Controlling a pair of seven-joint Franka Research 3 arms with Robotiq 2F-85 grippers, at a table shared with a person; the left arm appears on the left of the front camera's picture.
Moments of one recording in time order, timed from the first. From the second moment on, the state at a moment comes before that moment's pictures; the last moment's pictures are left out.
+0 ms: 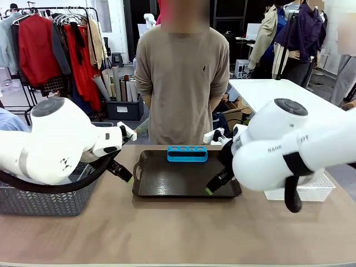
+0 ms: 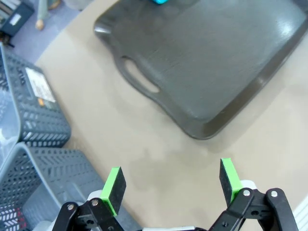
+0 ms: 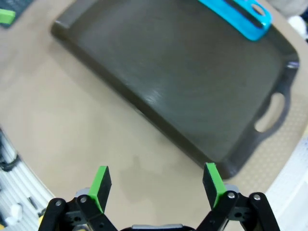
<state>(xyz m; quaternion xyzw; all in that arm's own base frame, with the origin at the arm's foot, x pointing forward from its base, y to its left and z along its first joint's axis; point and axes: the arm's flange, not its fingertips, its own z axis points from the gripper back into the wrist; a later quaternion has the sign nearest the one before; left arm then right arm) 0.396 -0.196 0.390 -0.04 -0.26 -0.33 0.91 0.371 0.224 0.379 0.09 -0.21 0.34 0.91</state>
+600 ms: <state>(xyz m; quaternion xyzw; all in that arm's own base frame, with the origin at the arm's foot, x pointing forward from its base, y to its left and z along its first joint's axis) 0.414 -0.196 0.498 -0.17 -0.21 -0.38 0.88 0.400 0.213 0.485 0.18 -0.21 0.33 0.90</state>
